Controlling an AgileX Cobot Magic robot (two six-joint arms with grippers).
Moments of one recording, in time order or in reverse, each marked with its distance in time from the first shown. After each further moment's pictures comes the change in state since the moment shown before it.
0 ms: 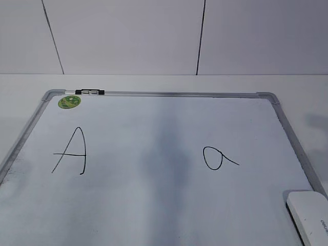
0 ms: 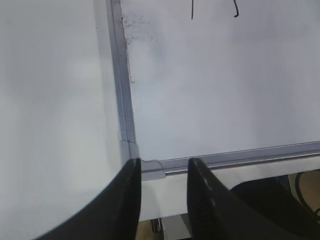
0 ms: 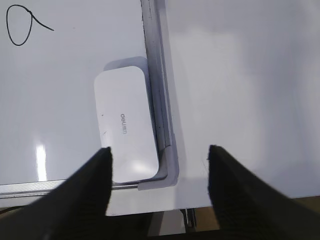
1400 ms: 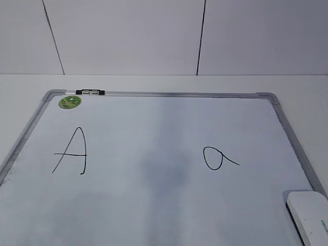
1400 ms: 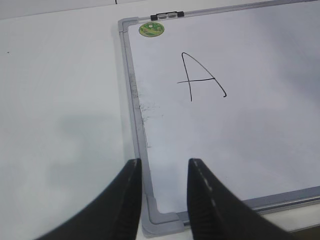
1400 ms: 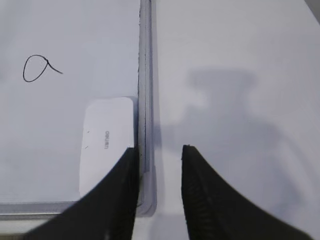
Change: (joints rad) left arm 0.000 -0.745 0.229 0.017 -0.088 0.071; right arm 0.000 -0.673 0.292 -0.051 -0.083 -0.084
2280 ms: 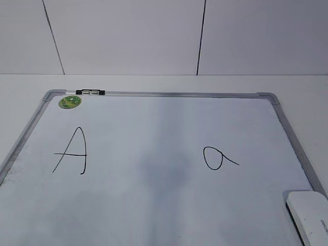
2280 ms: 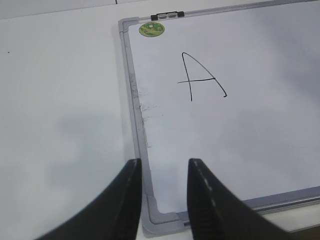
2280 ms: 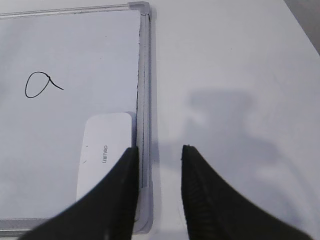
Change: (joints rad) left arm 0.000 0.000 0.000 0.000 0.000 0.000; right arm 0.000 -0.067 0.011 -0.022 -0.028 0.000
